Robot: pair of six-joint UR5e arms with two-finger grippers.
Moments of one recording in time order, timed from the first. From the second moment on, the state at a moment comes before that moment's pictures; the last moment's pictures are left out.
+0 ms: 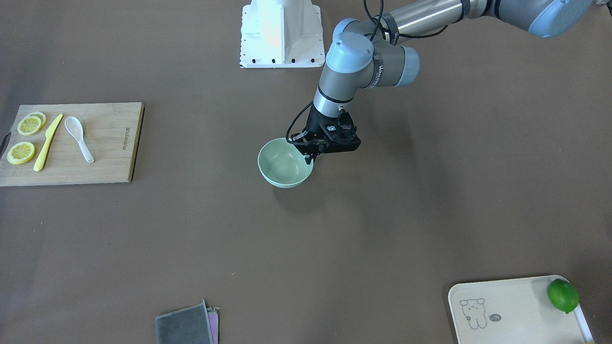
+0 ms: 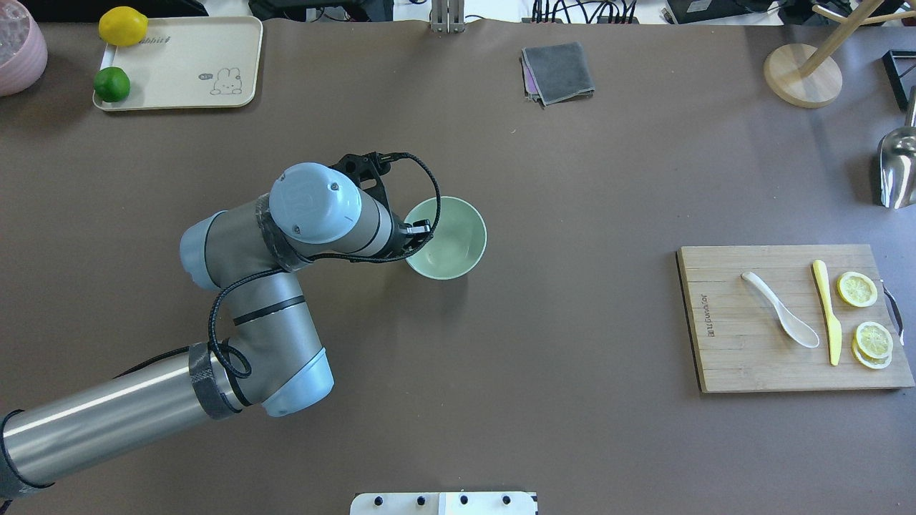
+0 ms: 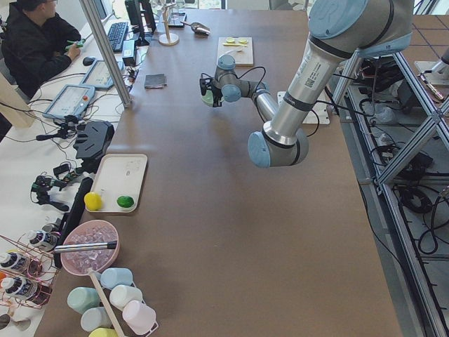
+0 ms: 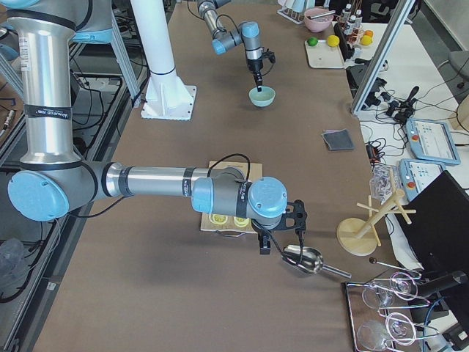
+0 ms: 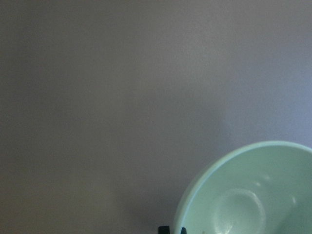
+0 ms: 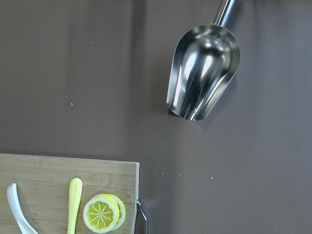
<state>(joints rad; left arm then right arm) -0.51 -2.24 -1.56 -1.91 -1.77 -1.50 1.68 -1.59 1.63 -1.65 2.52 -0.13</state>
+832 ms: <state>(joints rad) -0.54 -2.22 -1.68 -1.83 -1.76 -1.44 1.60 -1.56 1.70 -1.65 2.52 0.03</state>
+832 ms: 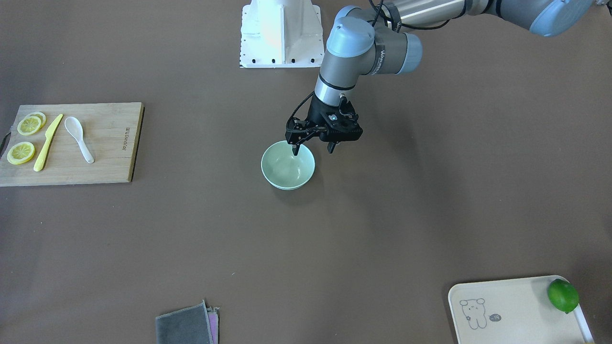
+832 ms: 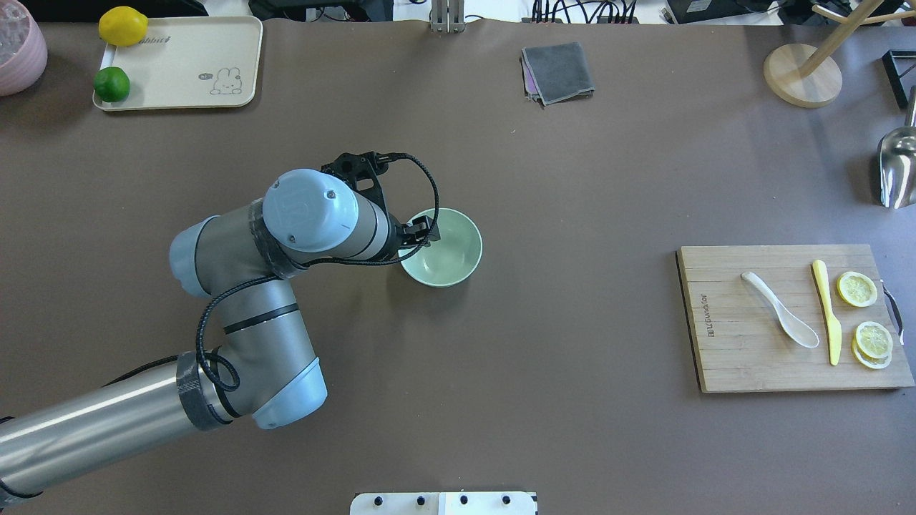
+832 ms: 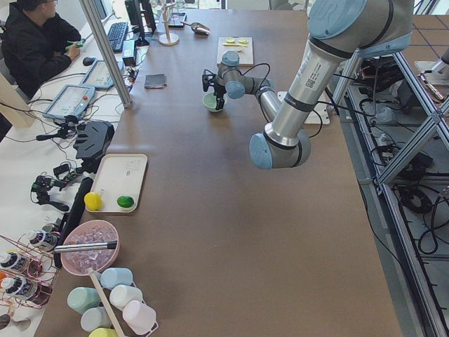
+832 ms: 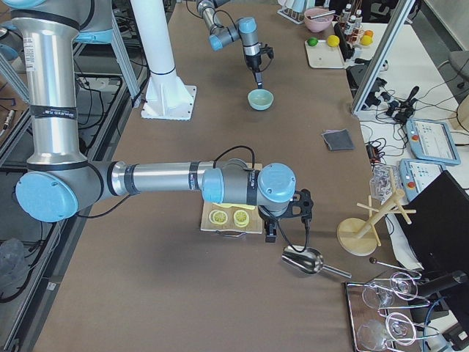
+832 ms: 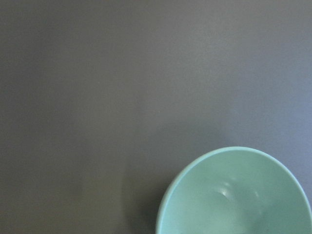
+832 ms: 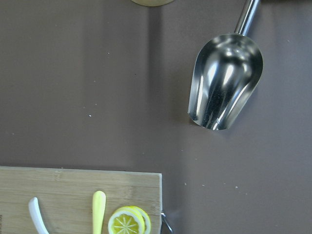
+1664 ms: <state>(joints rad) -0.73 -2.13 -1.86 -1.71 -1.92 -1.24 1.09 -1.58 2.01 -1.50 2.31 0.29</state>
